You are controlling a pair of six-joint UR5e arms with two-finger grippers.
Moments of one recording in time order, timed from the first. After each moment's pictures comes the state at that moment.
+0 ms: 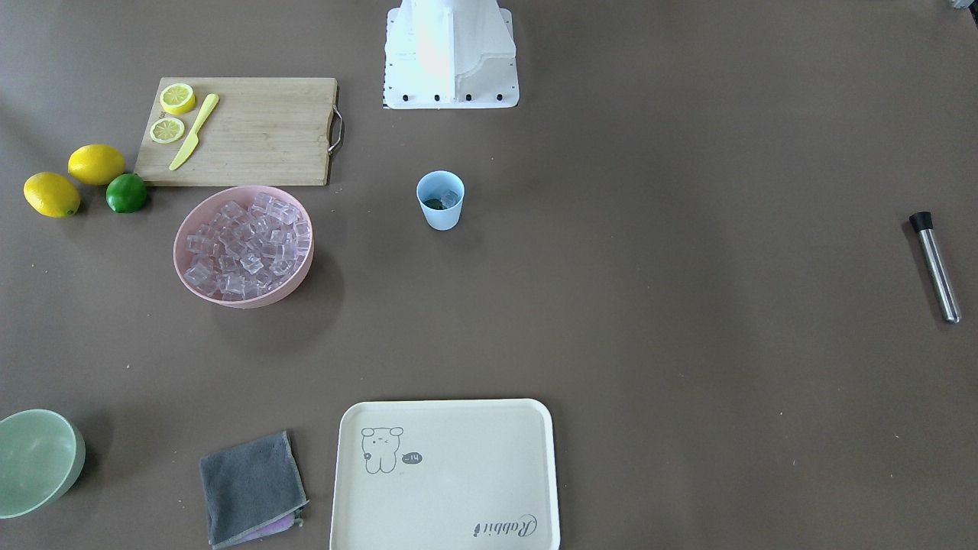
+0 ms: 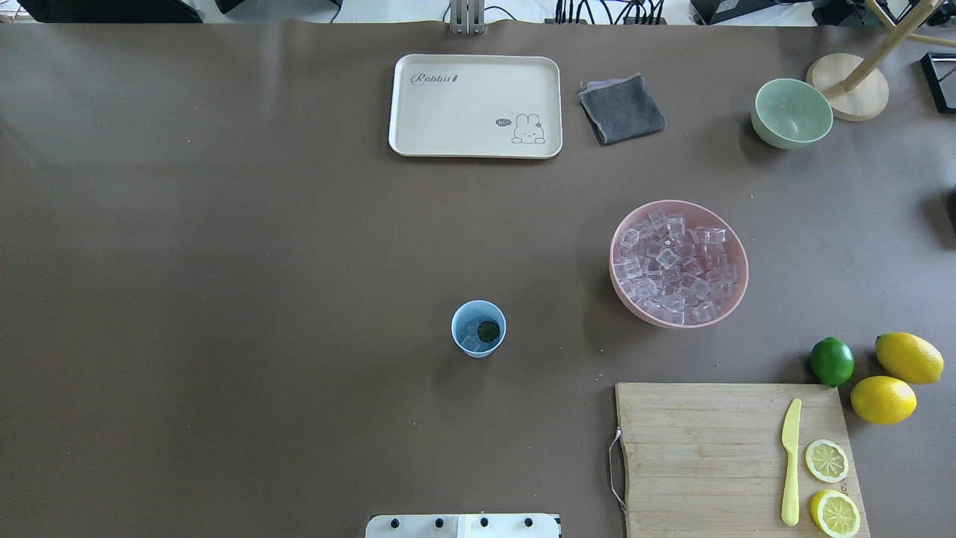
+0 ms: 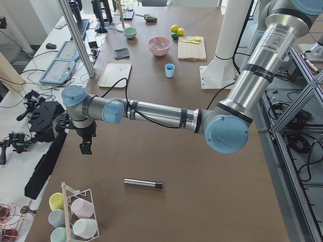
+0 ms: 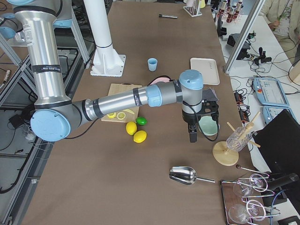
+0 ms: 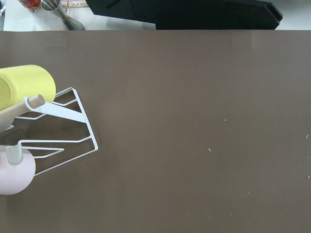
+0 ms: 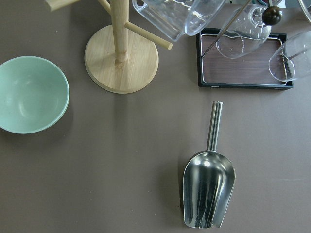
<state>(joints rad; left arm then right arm) -1.52 -2.03 -1.26 -1.63 -2.28 -0.22 1.56 -1.43 1.73 -1.62 2.17 0.19</state>
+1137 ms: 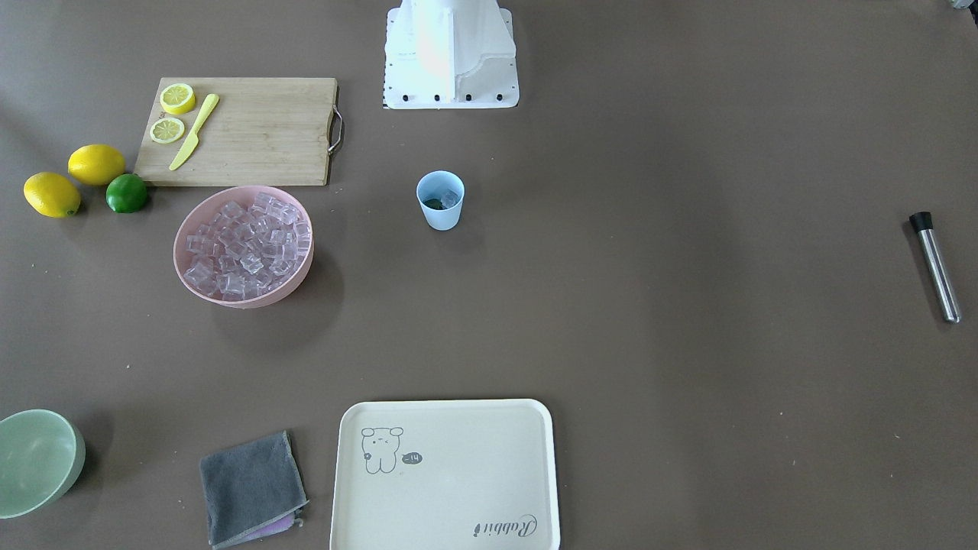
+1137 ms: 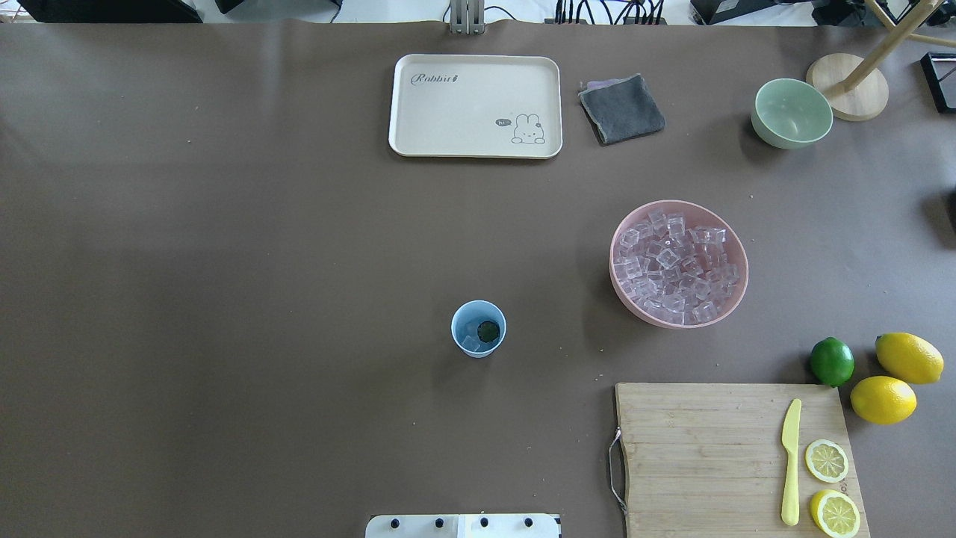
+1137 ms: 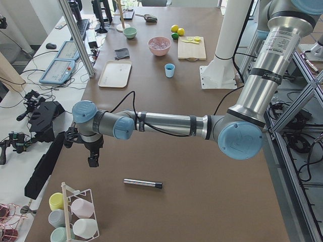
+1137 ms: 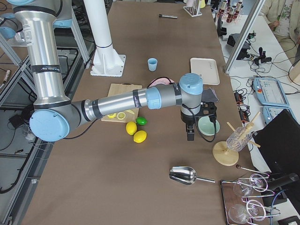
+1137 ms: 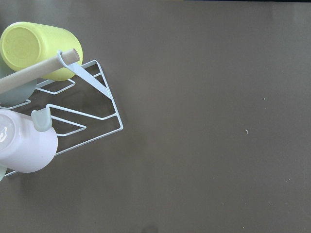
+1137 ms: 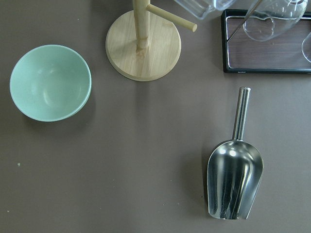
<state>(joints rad) -1.54 -1.92 -1.27 -1.73 -2.28 -0.23 1.56 -1.44 1.71 -1.62 2.27 0.18</state>
